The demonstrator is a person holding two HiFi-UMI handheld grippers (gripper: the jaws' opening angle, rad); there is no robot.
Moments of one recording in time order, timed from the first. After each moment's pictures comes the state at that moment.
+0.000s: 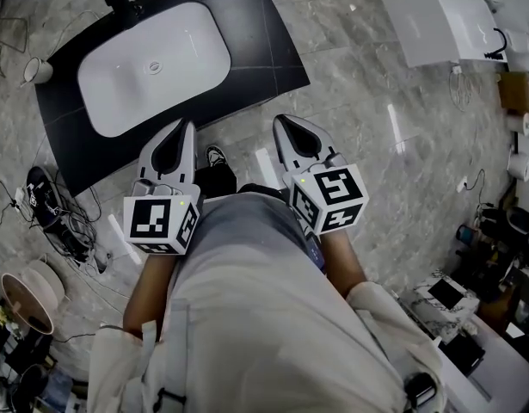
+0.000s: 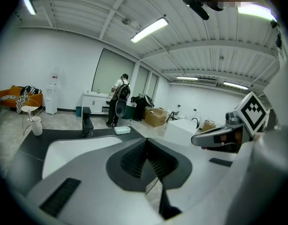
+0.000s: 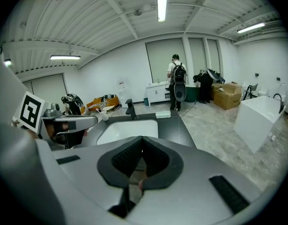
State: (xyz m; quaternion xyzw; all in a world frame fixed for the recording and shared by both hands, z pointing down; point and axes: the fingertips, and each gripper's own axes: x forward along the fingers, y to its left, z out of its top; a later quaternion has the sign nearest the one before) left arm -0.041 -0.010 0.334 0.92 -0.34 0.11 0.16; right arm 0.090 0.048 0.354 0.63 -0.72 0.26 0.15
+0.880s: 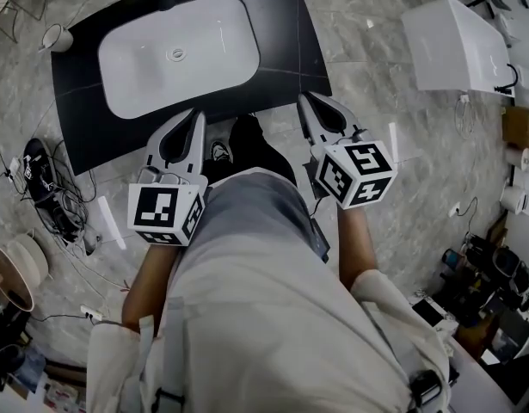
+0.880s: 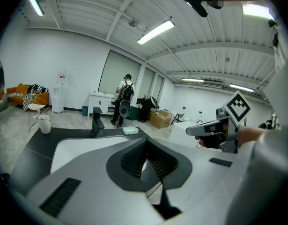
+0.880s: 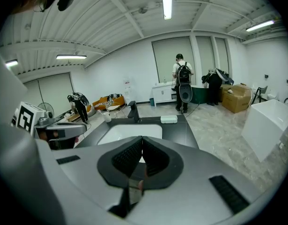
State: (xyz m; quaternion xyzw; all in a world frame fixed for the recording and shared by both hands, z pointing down) left arm -0.078 -0.030 0.339 0.91 -0.37 0.10 0.17; right arm 0.089 -0.008 0.347 0.60 -0.75 0.25 0.15
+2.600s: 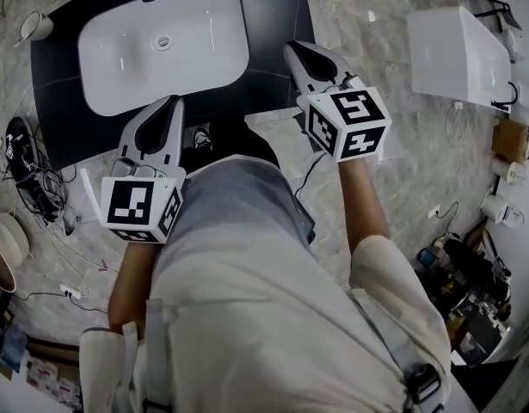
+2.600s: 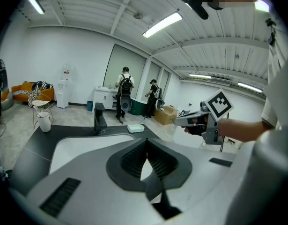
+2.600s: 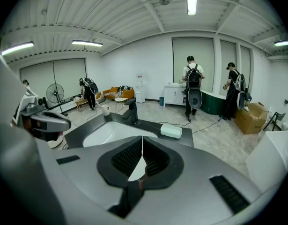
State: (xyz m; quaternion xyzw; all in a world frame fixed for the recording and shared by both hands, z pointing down) left arm -0.060 -0.082 0.356 0.89 -0.39 0.13 0.19; right arm 0.115 -0.129 0.366 0.53 -0.79 0.19 0.23
